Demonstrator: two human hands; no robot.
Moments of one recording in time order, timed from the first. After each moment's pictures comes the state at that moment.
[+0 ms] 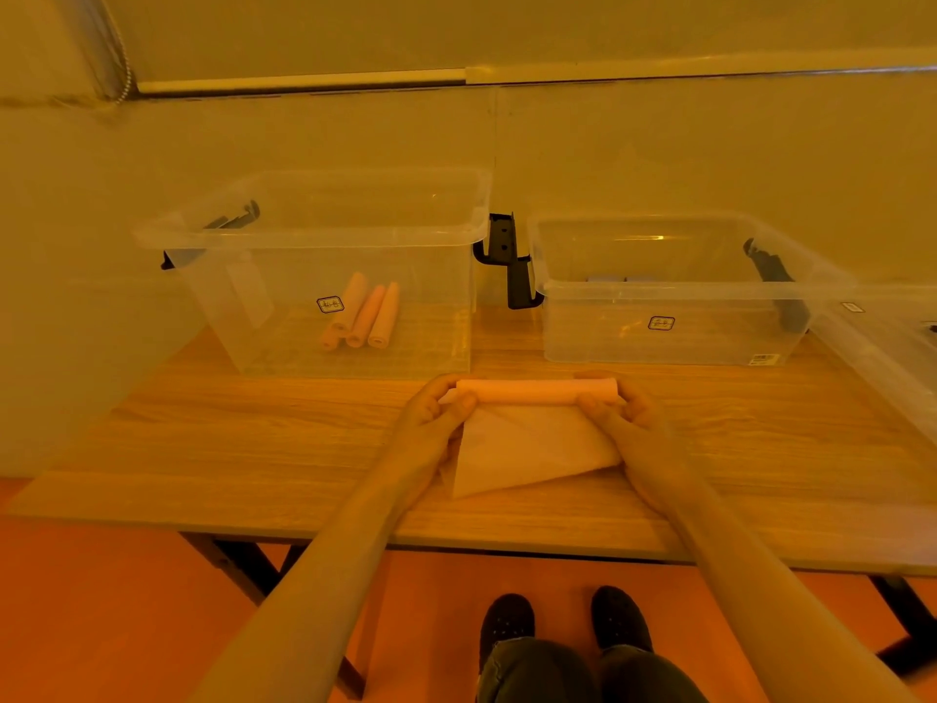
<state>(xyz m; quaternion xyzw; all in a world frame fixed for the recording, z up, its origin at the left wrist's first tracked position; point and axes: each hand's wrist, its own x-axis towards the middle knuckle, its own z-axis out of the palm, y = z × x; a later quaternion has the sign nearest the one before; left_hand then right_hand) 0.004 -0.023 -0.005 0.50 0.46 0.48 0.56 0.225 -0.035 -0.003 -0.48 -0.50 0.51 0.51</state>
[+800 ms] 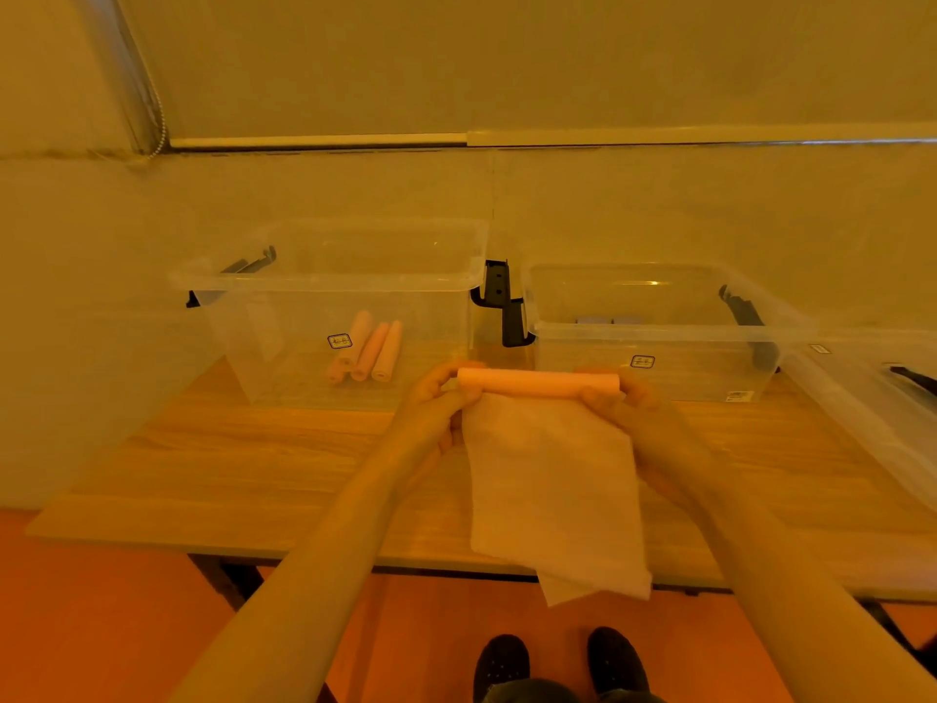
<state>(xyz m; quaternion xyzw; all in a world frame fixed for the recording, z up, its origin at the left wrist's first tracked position) 0.016 -0.019 0.060 0.45 0.46 0.50 0.58 0.232 -0.034 0.061 -0.51 -0.48 0.53 0.47</state>
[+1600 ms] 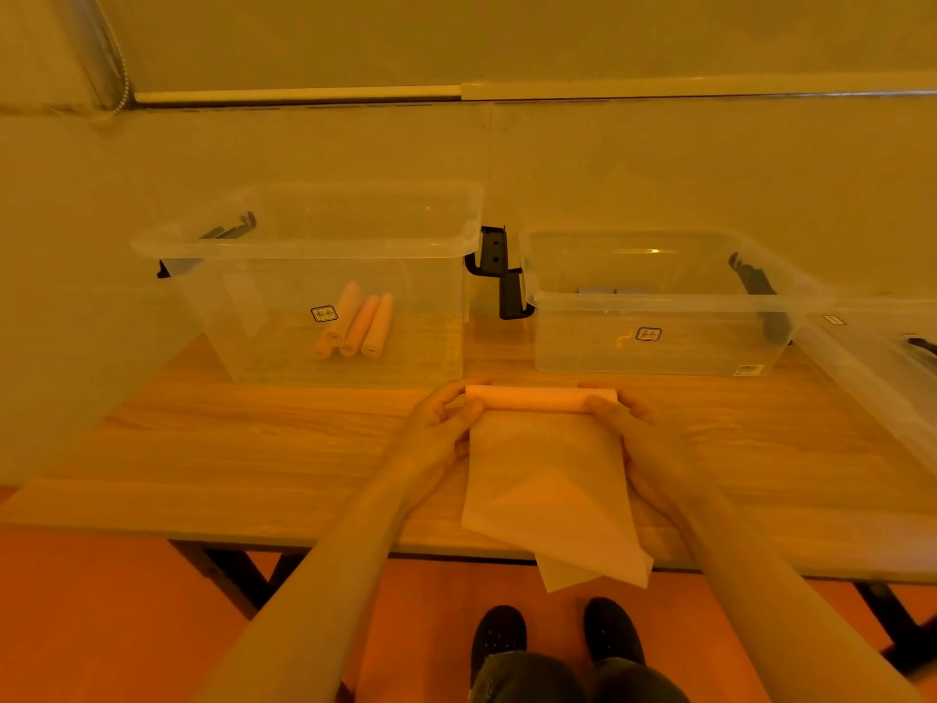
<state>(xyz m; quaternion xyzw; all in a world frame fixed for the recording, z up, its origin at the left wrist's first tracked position) 0.016 -0.013 0.000 0.47 0.44 0.48 0.60 0.240 -0.022 -0.005 -0.49 -0.43 0.56 0.51</state>
